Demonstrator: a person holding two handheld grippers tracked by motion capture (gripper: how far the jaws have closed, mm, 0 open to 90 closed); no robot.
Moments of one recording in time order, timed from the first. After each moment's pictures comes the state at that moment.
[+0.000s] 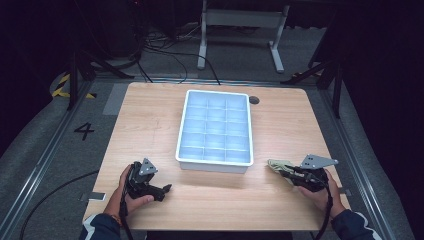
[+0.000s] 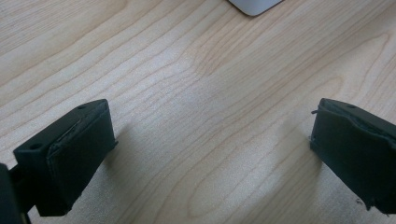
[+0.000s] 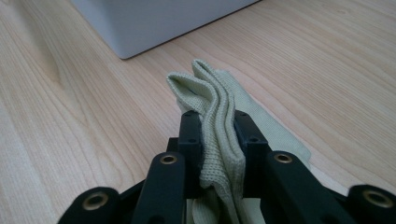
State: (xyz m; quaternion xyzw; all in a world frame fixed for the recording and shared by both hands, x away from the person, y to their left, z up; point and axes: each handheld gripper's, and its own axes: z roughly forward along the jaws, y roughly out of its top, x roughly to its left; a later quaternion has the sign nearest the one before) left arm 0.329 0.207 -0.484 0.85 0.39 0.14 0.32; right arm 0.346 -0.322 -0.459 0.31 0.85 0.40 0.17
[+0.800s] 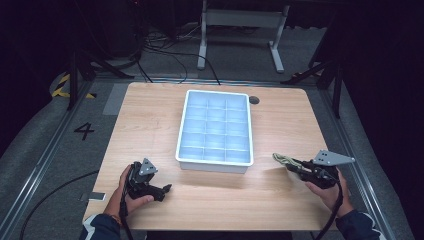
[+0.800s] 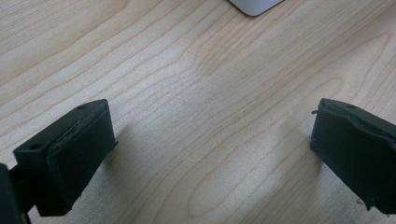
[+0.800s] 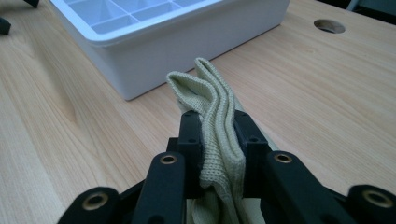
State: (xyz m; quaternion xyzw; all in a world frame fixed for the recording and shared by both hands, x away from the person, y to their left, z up) left arm 0.329 0.207 -0.484 0.85 0.39 0.14 0.32; right arm 0.342 -0.337 -0.432 0.32 0.81 0.45 0.18
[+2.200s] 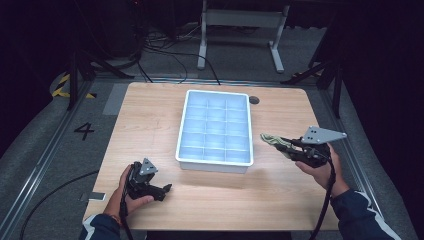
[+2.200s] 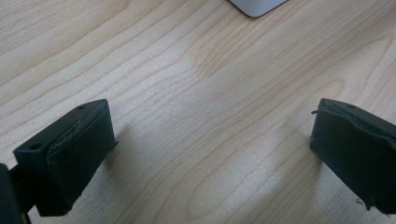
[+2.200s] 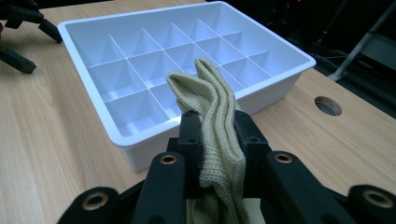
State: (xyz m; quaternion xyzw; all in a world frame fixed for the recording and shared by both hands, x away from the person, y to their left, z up) left arm 0.329 0.206 -0.484 0.85 0.39 0.14 0.32; right arm 0.372 -0.286 -0.362 0.24 0.83 0.45 0.21
